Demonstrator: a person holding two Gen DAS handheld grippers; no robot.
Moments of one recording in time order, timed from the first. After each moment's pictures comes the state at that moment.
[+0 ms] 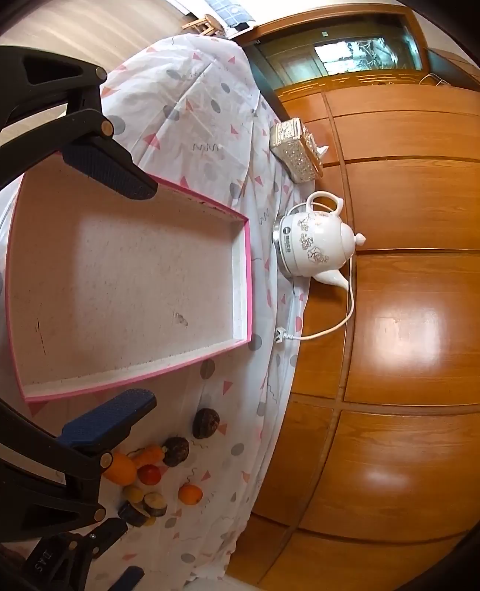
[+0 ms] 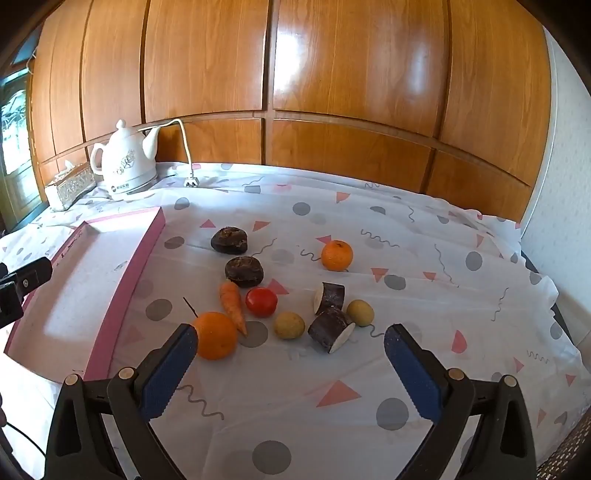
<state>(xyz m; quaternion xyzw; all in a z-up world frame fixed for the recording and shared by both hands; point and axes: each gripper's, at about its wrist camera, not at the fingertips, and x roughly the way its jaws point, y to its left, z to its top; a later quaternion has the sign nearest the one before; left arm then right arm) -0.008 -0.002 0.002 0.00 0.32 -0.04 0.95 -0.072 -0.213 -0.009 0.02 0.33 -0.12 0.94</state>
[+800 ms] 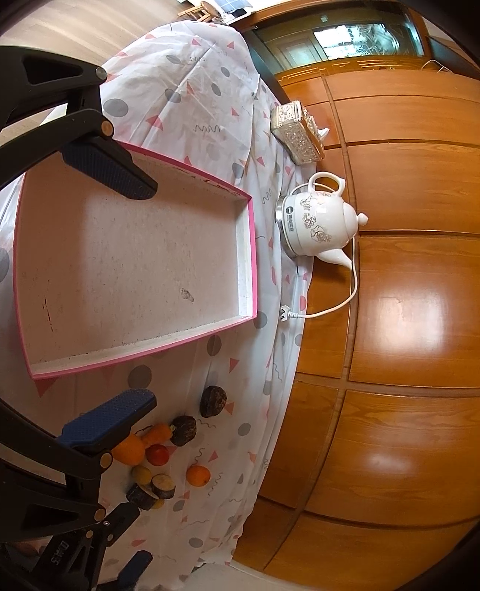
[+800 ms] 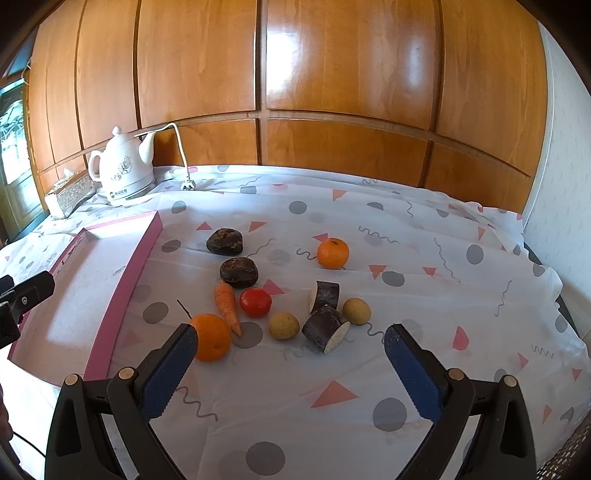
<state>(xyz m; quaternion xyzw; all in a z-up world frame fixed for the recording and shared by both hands) -0.013 -0.013 -0.001 0.00 0.33 -0.07 0.94 -0.063 -0.224 -0.014 0.04 0.34 -0.11 0.93</state>
